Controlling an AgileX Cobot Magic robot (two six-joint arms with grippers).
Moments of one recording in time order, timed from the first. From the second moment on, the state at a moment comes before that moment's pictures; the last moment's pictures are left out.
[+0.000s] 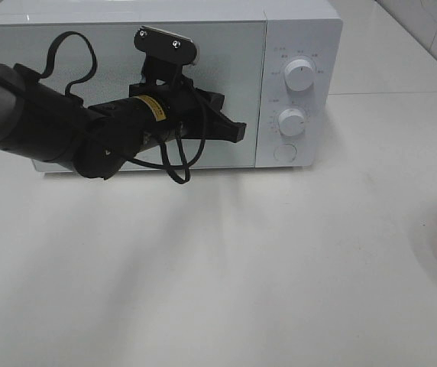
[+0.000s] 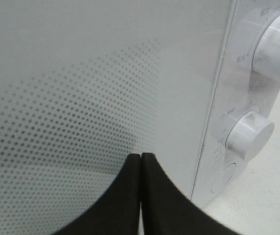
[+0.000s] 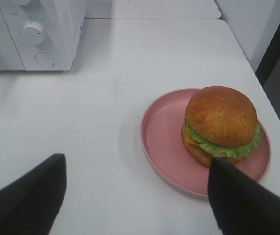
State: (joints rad) left arm -0.65 2.07 -1.12 -0.04 -0.57 0.04; right arm 0.00 0.00 -0.51 -0.08 1.01 0.05
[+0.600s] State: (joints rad) left arm -0.73 1.86 -1.00 -0.03 -0.26 0.03; right arm 0.00 0.00 -0.51 -0.08 1.01 0.05
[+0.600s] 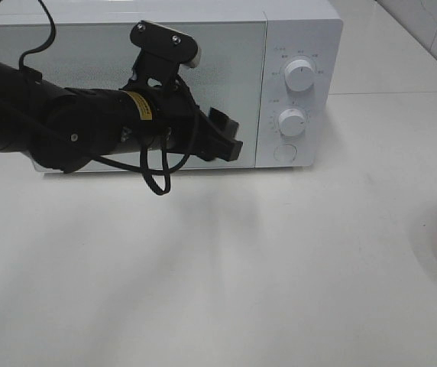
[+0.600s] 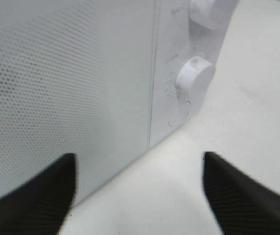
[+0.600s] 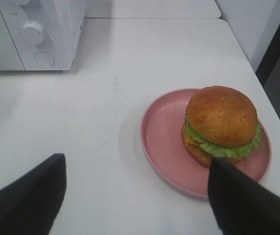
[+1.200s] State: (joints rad) left arm -0.74 1.62 -1.00 -0.02 0.54 0.03; right arm 0.00 0.00 -0.51 -0.08 1.01 0.05
